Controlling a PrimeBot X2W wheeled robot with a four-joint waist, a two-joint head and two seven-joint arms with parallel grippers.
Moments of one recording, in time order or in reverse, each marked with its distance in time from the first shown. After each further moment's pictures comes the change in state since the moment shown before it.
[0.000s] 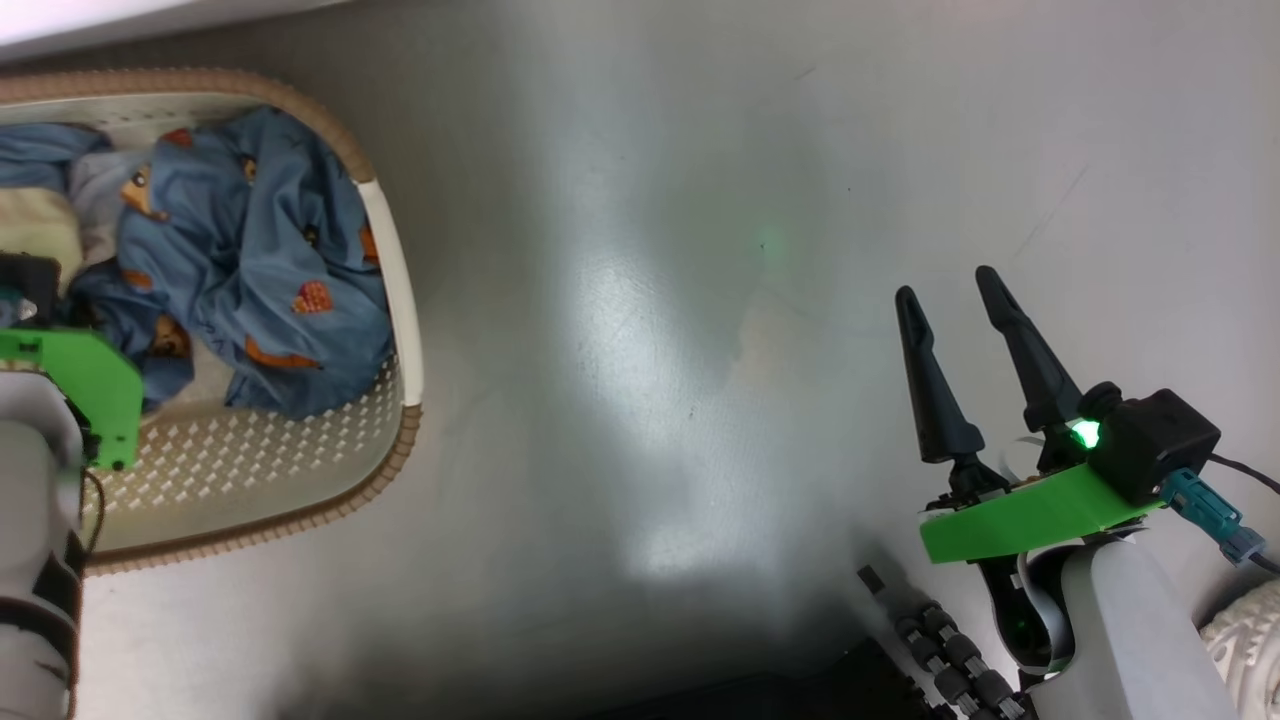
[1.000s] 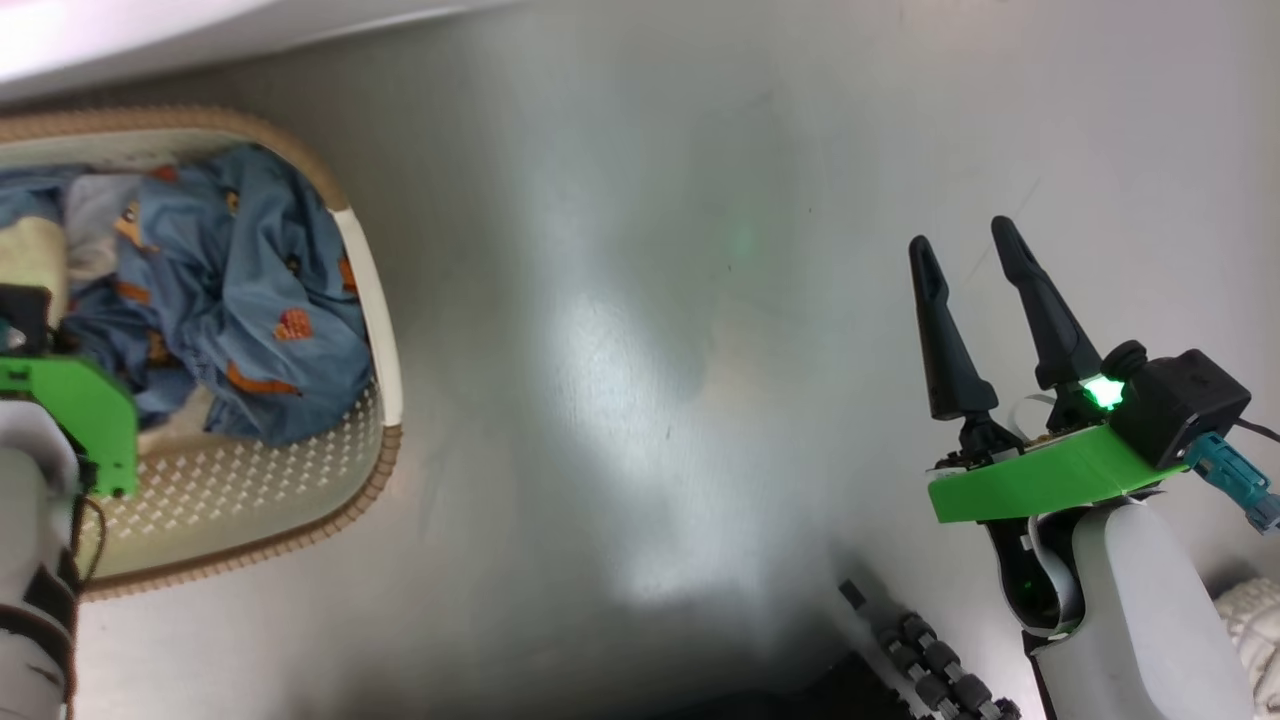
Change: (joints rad) left arm -0.059 0.021 -0.045 0.171 -0.038 -0.049 -0.068; right arm -0.058 0.000 -0.003 -0.008 0.034 0.000 0.000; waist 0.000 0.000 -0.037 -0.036
